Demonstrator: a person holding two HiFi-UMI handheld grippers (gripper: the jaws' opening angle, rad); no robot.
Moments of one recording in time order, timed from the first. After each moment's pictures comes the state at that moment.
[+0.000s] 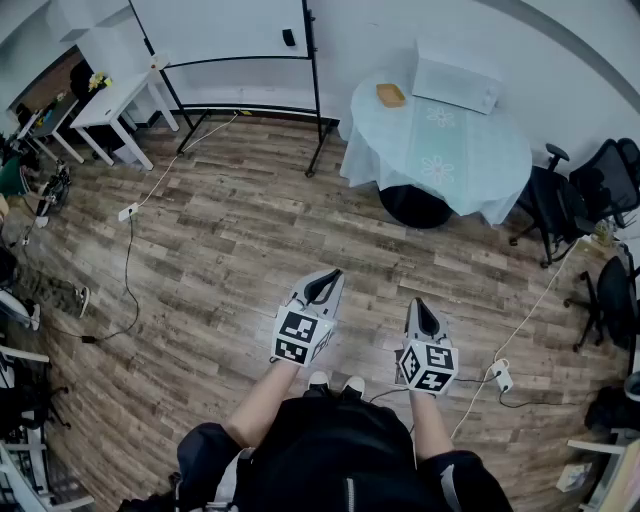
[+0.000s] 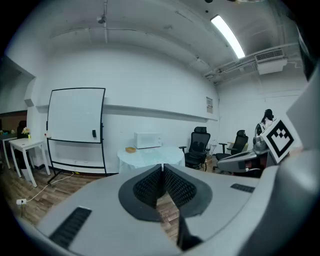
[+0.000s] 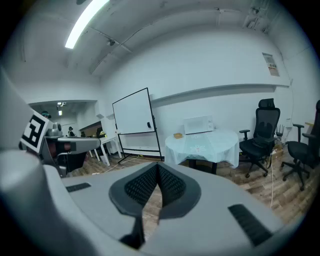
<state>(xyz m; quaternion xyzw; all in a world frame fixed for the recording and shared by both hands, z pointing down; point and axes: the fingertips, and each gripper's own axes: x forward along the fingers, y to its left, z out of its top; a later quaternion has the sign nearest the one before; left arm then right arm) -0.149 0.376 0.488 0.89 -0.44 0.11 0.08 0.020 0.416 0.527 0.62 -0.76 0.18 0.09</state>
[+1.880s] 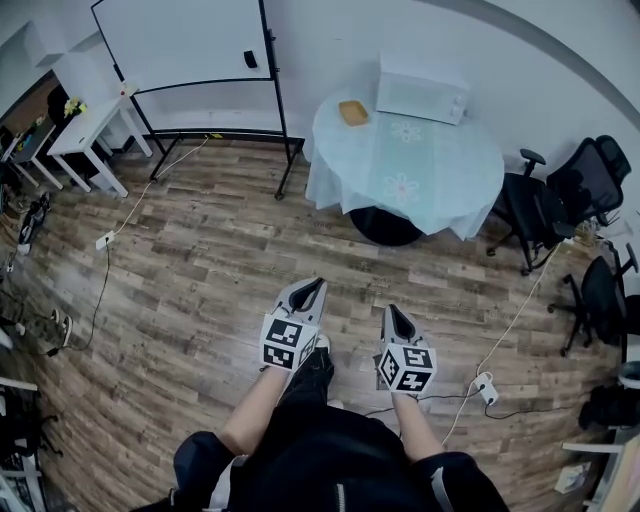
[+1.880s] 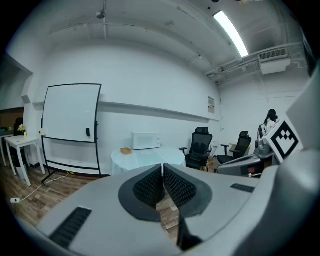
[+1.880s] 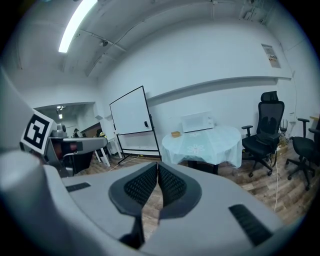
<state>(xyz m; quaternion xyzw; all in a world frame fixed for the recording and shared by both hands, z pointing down) -0.074 0.298 0.501 0.89 -0.44 0.11 0.09 0.076 0.345 0.546 0.61 -0.76 0.20 0.08</state>
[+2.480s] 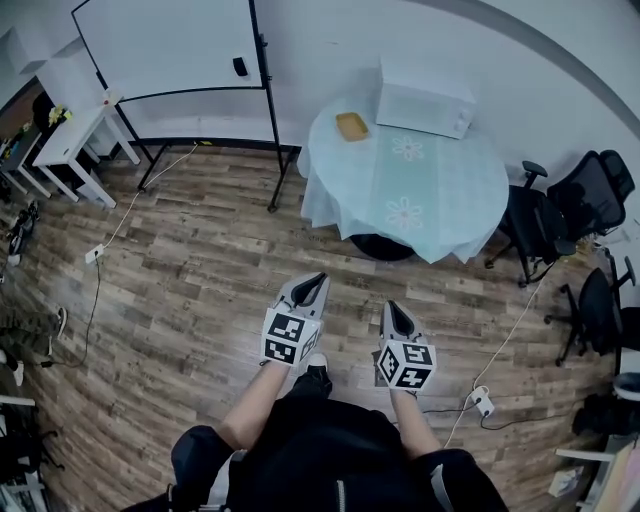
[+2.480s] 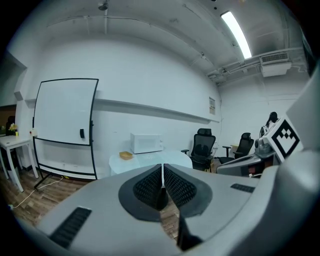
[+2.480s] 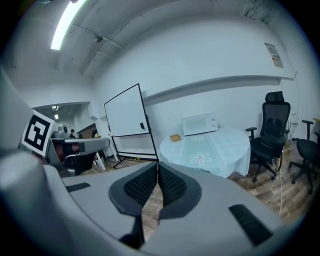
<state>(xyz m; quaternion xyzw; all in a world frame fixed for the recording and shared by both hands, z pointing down) -0.076 0.154 0.494 0.90 -0.42 0.10 0.09 0.065 0.205 0.535 0.62 -0.76 0.21 0.08</state>
